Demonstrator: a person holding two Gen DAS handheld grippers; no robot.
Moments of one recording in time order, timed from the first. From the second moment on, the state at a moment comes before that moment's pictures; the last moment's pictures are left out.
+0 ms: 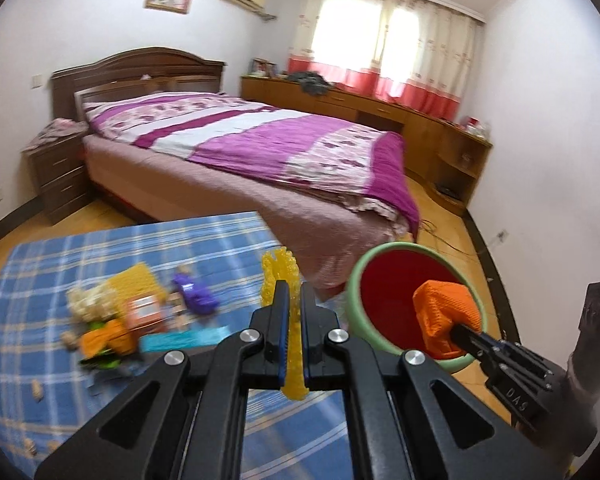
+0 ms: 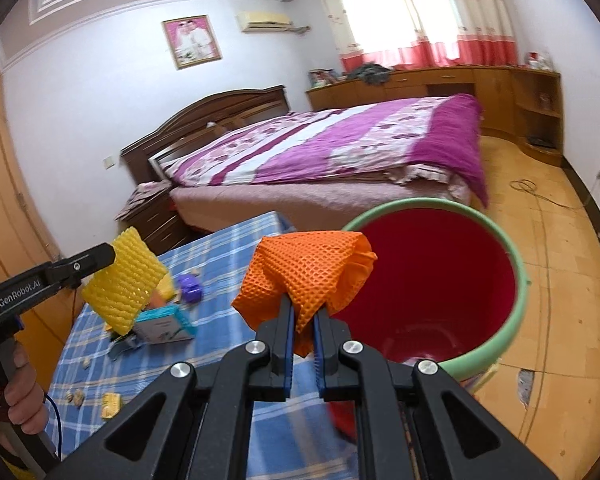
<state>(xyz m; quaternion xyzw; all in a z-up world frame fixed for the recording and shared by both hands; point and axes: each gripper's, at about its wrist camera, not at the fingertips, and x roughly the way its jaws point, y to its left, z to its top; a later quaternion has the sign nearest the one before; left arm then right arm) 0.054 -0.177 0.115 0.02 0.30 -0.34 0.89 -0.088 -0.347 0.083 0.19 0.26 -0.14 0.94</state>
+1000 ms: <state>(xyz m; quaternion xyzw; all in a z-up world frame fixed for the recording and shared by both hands) 0.065 -0.336 0.054 0.07 0.35 -0.42 0.83 -0.105 -0.445 0.031 0.25 0.27 -0.23 0.90</state>
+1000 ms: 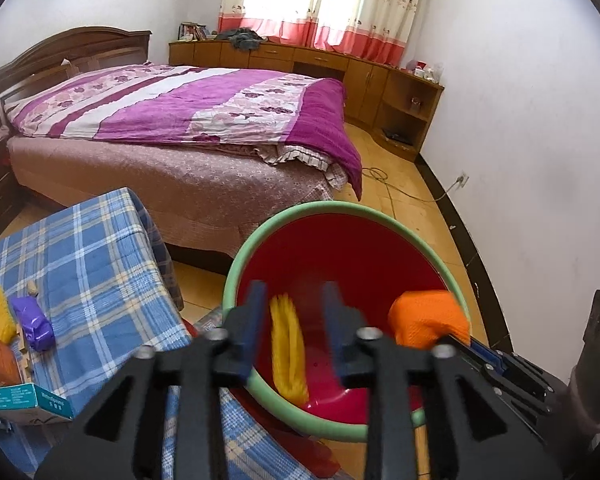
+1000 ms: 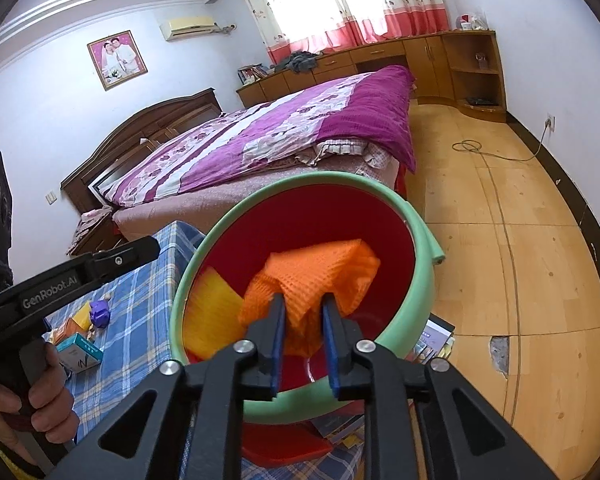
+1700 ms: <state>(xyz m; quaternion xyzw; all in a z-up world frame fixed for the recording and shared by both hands) 0.061 -0.265 0.068 0.04 0.37 -0.37 0.85 -0.105 -0.406 0.059 0.22 0.25 -0.21 0.92</state>
